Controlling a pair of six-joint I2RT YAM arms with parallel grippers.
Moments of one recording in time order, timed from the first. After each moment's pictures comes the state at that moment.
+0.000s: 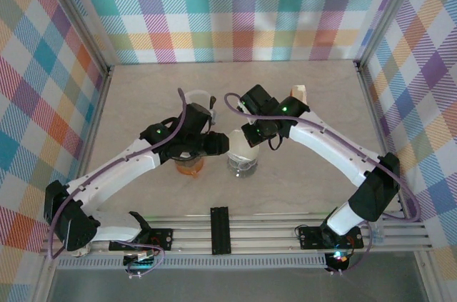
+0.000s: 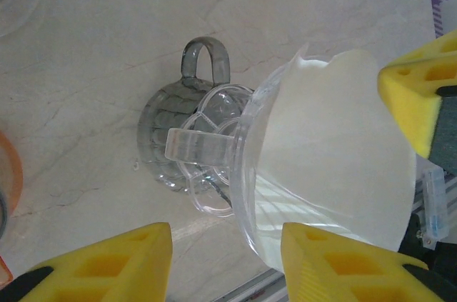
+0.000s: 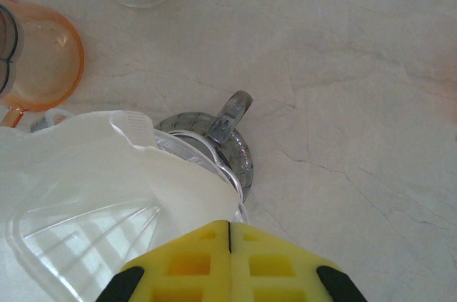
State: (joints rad) left arm -0.76 1.30 1.16 -0.74 0.14 -0.71; right arm 0.79 1.56 1.51 -1.06 0.10 0.20
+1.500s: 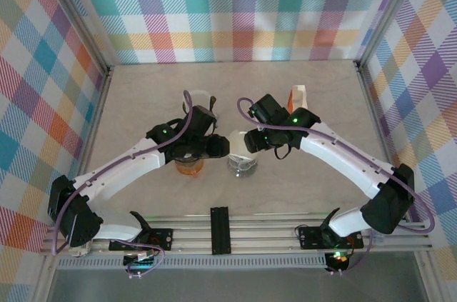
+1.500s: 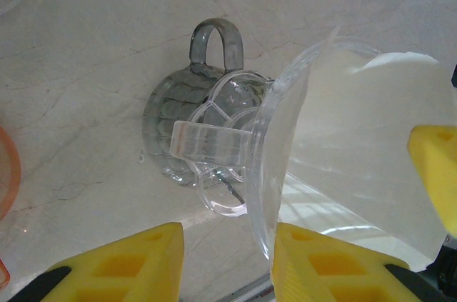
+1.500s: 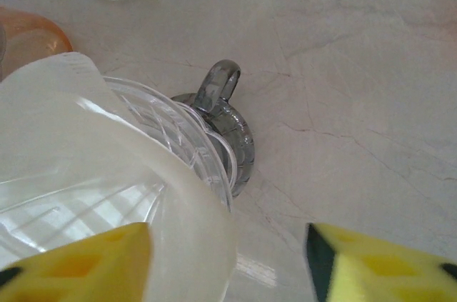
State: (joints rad) left arm -0.77 1.33 1.15 -0.74 0.13 -0.71; right arm 0.79 1.43 1.34 -1.00 0.09 0.34
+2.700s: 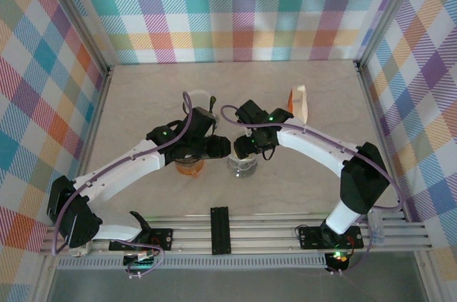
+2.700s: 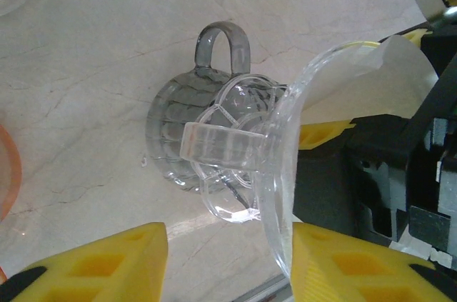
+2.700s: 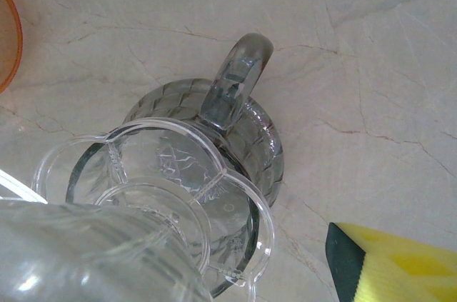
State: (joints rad) left arm -0.77 1.32 1.11 -0.70 0.11 -0.73; right arm 0.79 1.64 1.32 -0.92 0.04 0.34
